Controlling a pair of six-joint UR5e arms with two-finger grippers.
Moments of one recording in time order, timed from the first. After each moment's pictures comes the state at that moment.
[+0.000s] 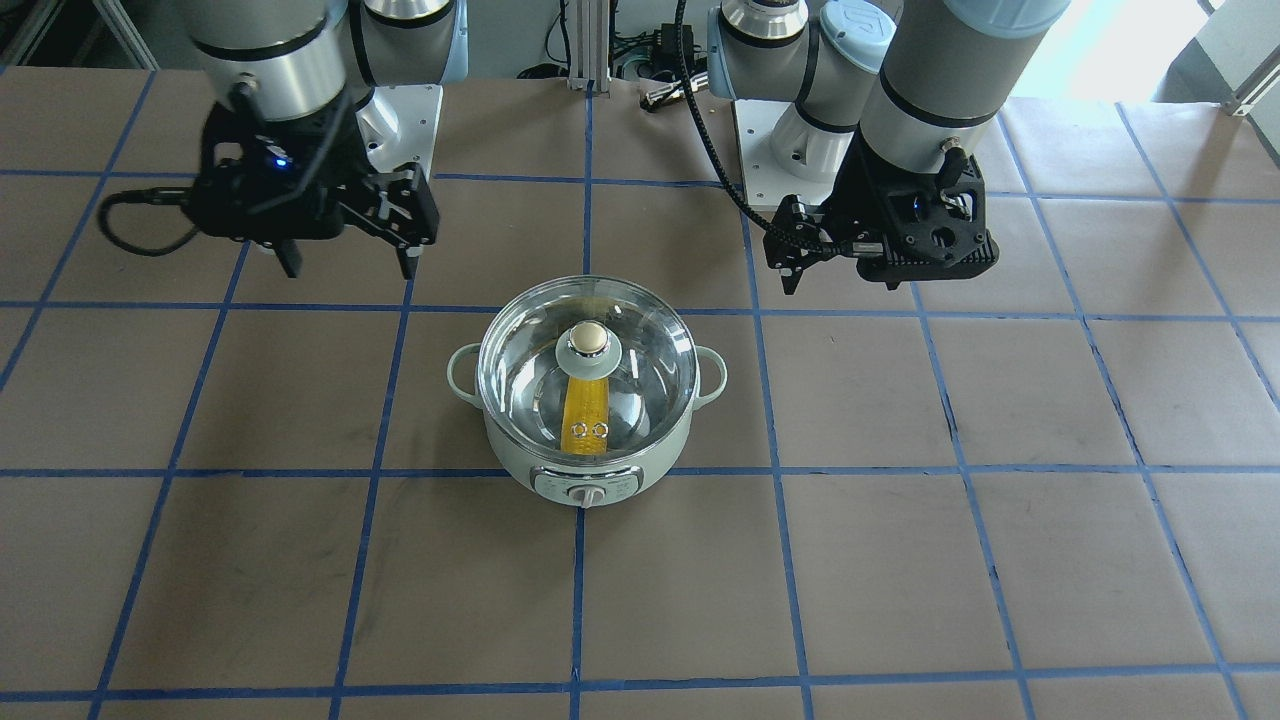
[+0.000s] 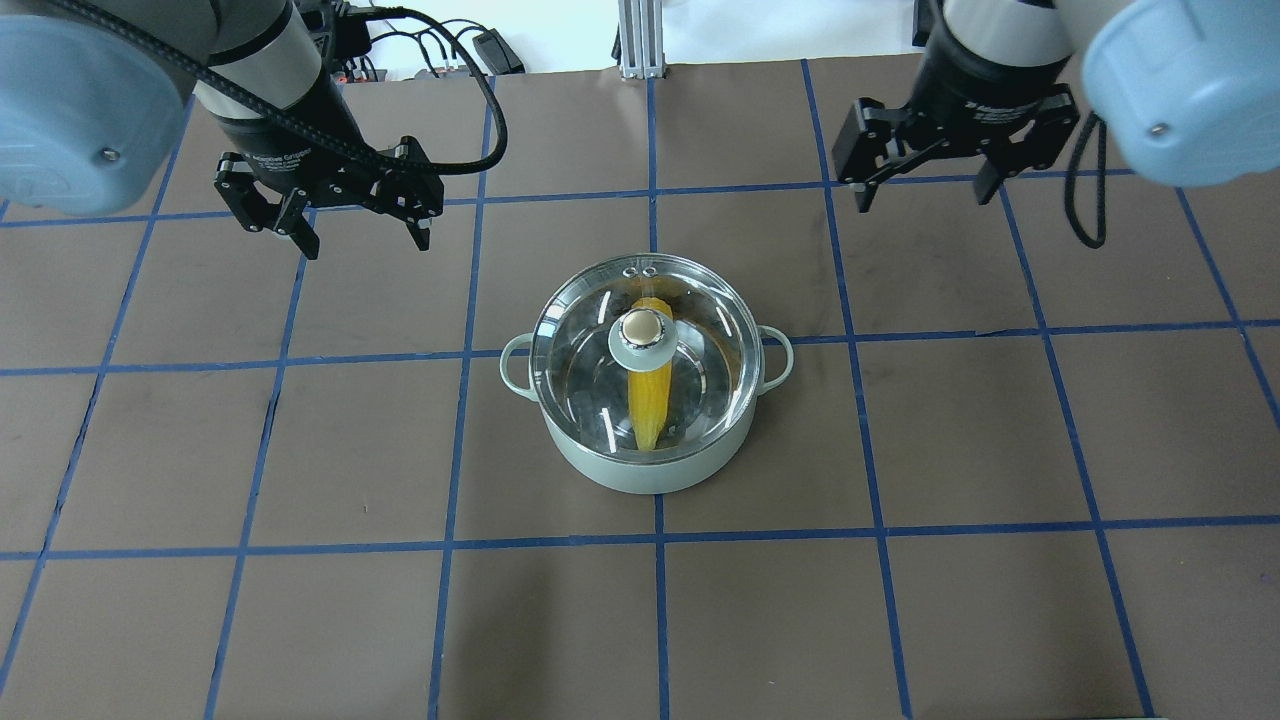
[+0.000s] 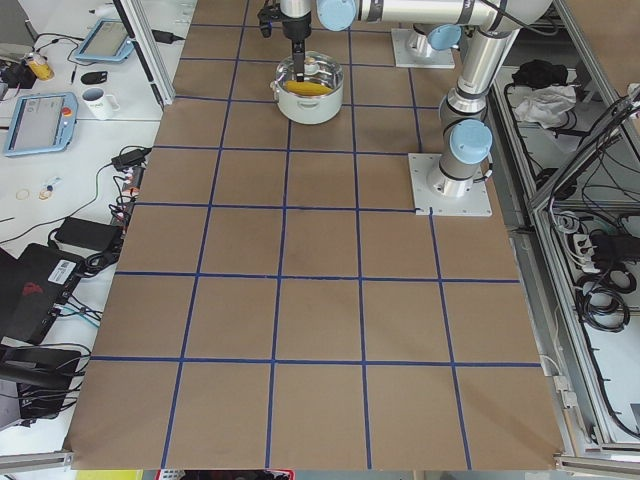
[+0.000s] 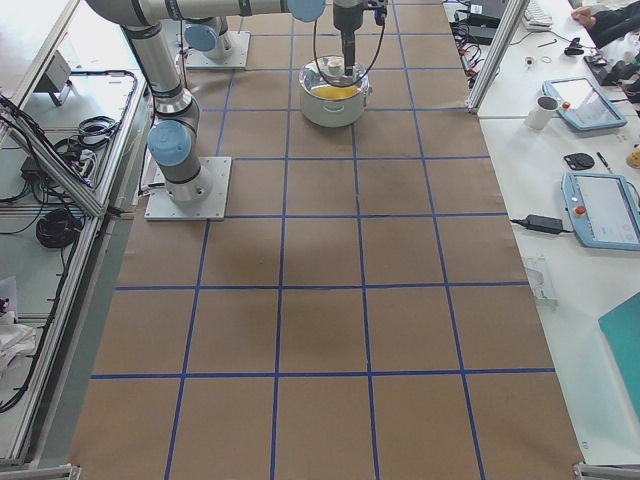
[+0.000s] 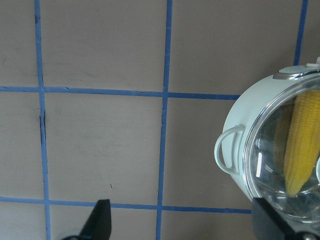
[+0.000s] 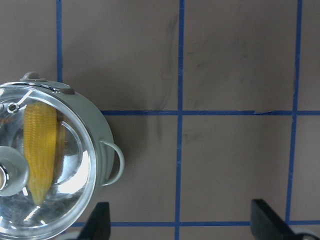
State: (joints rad) left arm -1.61 -1.62 -1.53 -1.59 1.59 -0.11; right arm 1.63 -1.56 1.54 -1.62 -1.58 0.05
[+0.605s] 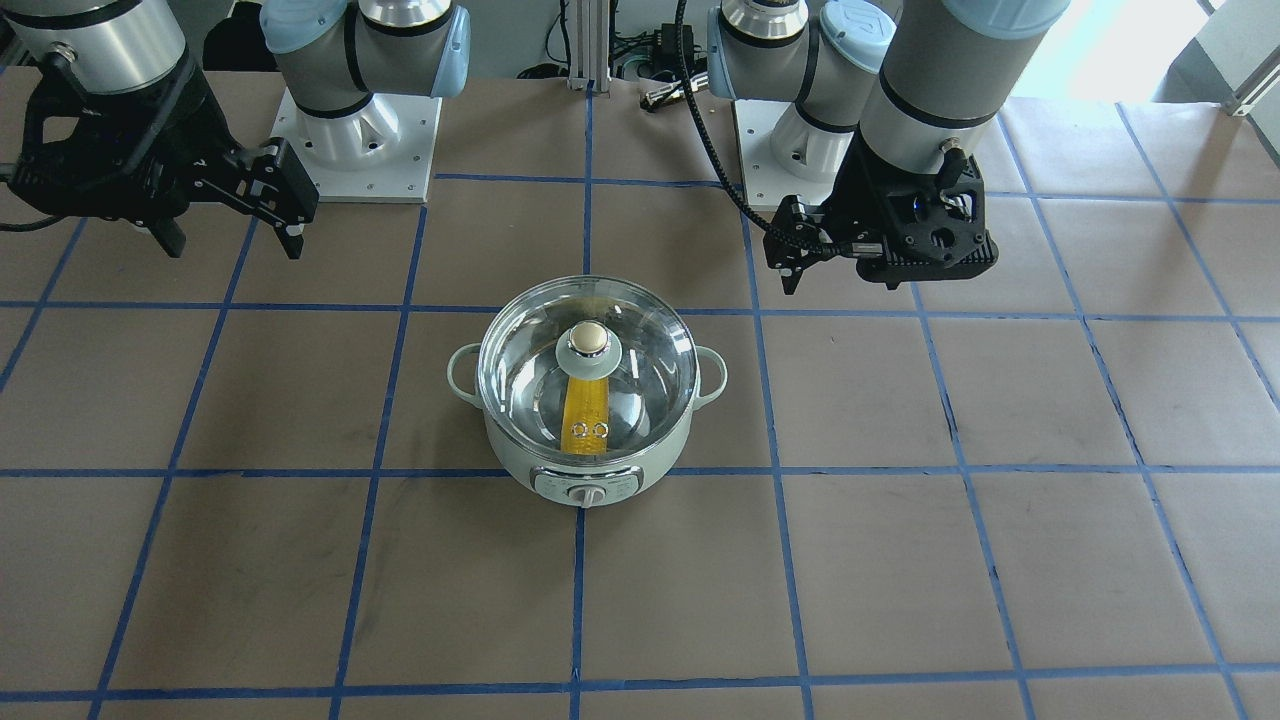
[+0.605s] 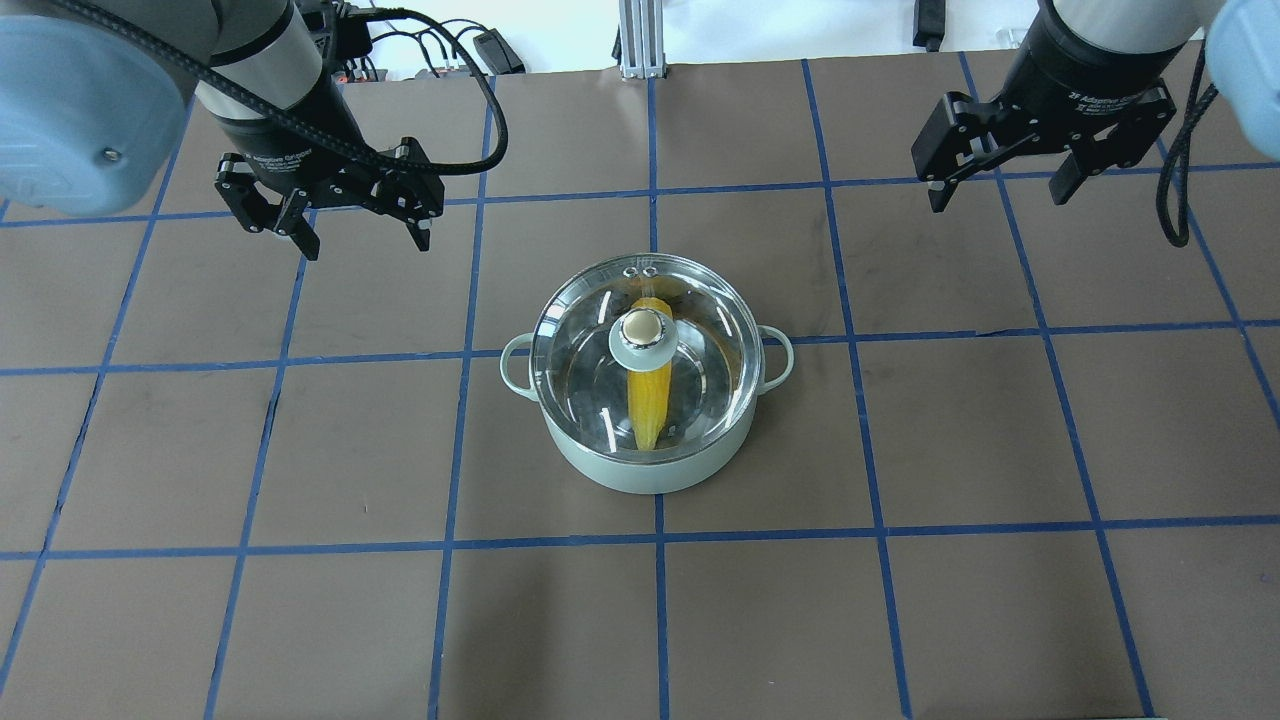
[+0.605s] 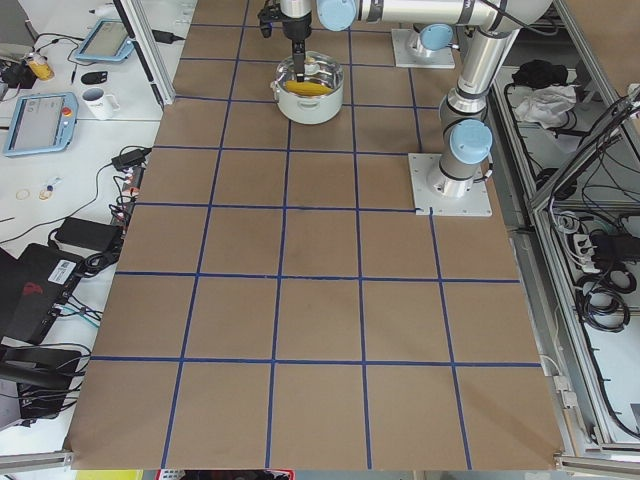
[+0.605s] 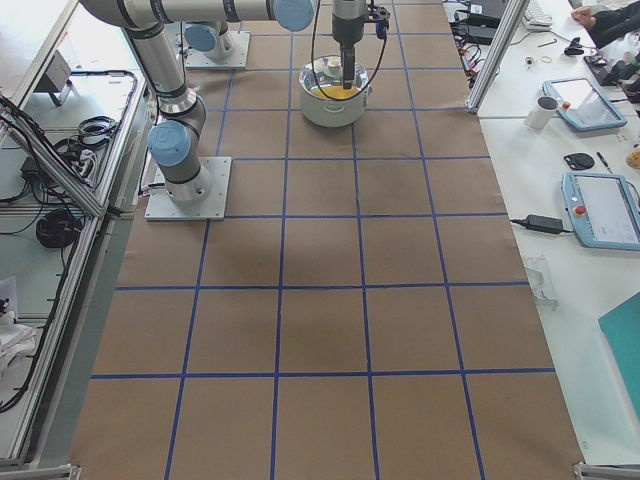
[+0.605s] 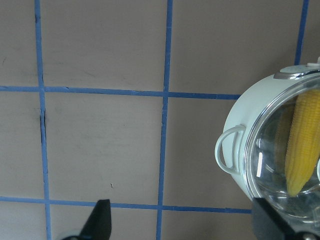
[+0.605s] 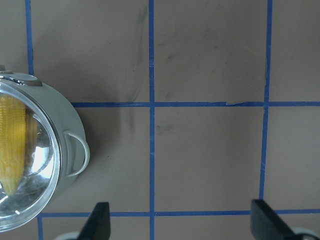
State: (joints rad) left arm -1.61 -1.62 -1.53 -1.59 1.59 -0.11; right arm 1.51 -1.59 1.55 -1.56 -1.58 -0.06
